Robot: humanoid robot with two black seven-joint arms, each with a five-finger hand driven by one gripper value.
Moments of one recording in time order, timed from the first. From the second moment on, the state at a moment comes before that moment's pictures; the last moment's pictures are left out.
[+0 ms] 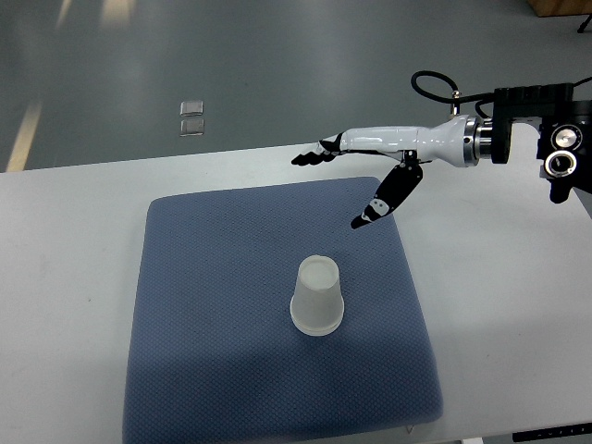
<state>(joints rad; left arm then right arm) -0.05 0.00 -0.12 -0.14 0.11 0.06 0.10 1.06 -0.64 0.40 1.37 -1.05 0.38 0.18</state>
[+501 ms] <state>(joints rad) -0.05 0.00 -0.12 -0.14 0.11 0.06 0.10 0.79 -0.32 0.73 0.98 -0.62 -0.10 0.08</state>
